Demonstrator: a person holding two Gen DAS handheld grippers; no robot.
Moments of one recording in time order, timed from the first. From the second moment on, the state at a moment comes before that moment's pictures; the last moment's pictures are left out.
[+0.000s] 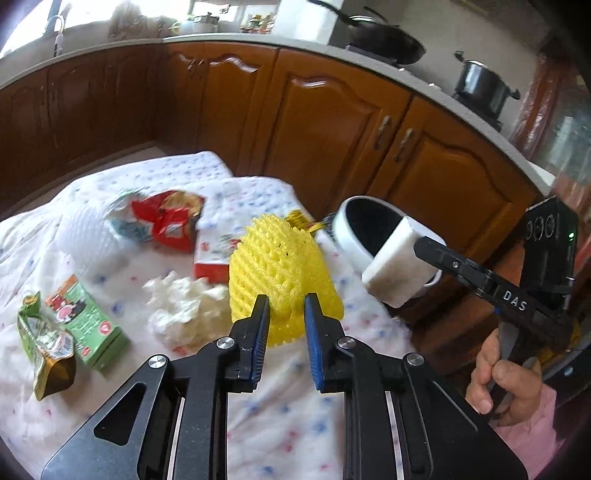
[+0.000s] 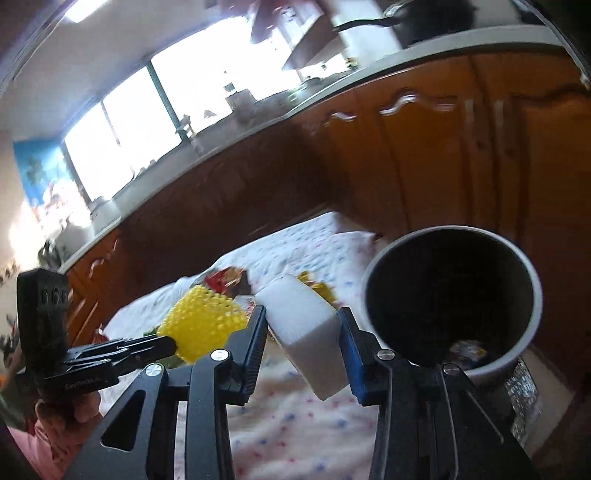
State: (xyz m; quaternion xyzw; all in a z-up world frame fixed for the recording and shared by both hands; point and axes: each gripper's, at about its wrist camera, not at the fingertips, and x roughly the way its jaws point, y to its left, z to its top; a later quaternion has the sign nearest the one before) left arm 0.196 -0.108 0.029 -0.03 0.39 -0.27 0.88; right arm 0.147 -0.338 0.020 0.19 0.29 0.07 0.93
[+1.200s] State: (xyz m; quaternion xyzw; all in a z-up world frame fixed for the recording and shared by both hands) left arm 0.235 -0.272 0.048 0.03 0.38 -0.34 0.86; right arm 0.154 -0.458 0.021 0.23 0.27 -0.04 0.93
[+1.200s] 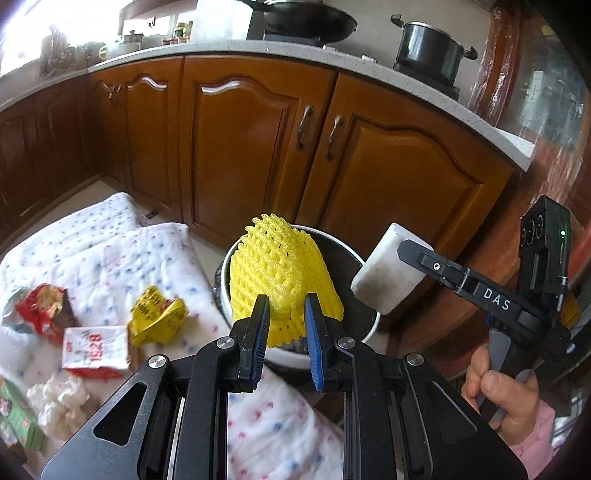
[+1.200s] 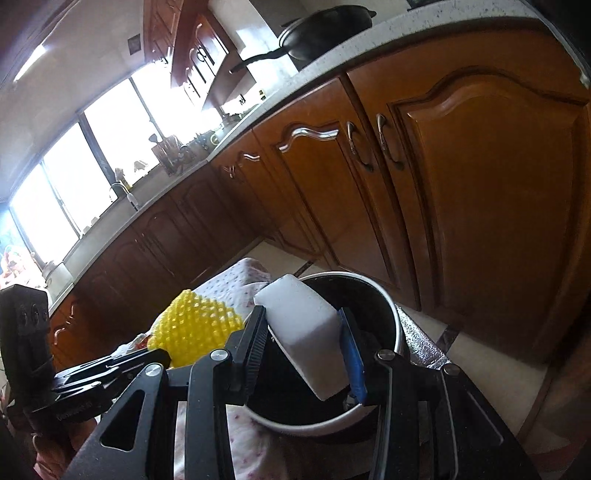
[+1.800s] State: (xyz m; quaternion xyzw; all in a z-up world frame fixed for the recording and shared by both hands) left arm 0.265 -0.307 0.009 0.03 0.43 -0.34 0.84; right arm 0.178 -0.475 -0.007 0.27 0.31 -0.04 0.91
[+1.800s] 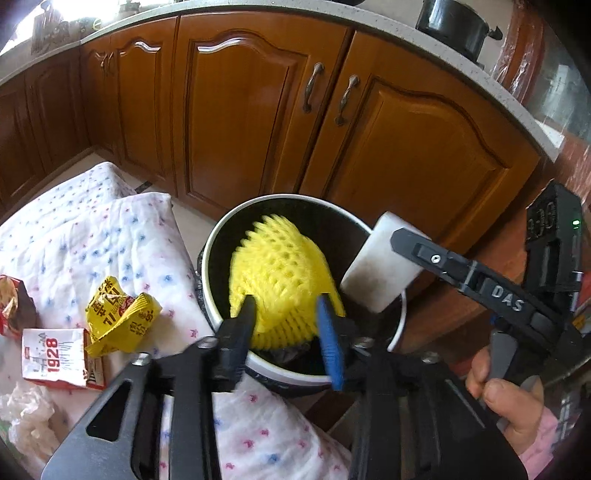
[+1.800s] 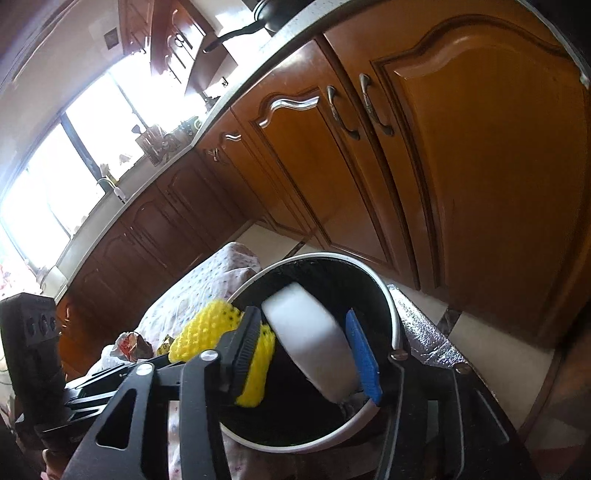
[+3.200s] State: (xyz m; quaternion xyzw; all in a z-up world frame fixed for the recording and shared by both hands) left arm 0.176 -0.062 -0.002 -0.07 0.38 -0.18 0.90; right arm 0.143 -0.299 -0.001 0.22 0.31 0.05 0.92
